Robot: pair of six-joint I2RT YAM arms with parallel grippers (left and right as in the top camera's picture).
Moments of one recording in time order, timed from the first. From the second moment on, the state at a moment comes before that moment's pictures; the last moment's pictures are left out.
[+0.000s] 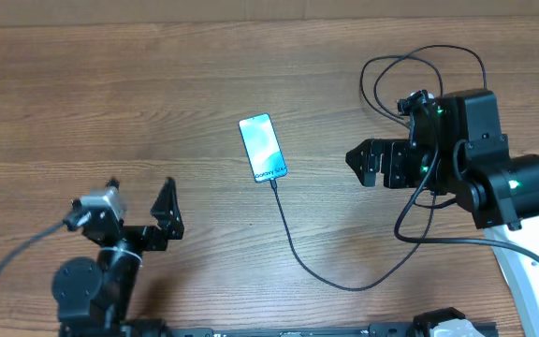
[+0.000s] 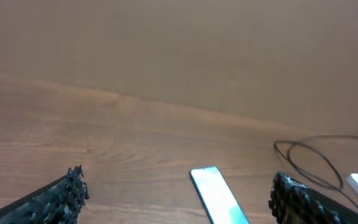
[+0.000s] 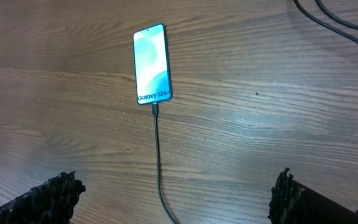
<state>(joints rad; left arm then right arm) 0.04 0.32 0.53 -0.36 0.17 -0.27 0.22 1.22 1.36 -1.13 -0.30 0.23</state>
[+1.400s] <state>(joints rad) 0.10 0.02 0.03 -0.09 0.20 -0.33 0.22 1.22 1.36 -1.13 -0.30 0.23</state>
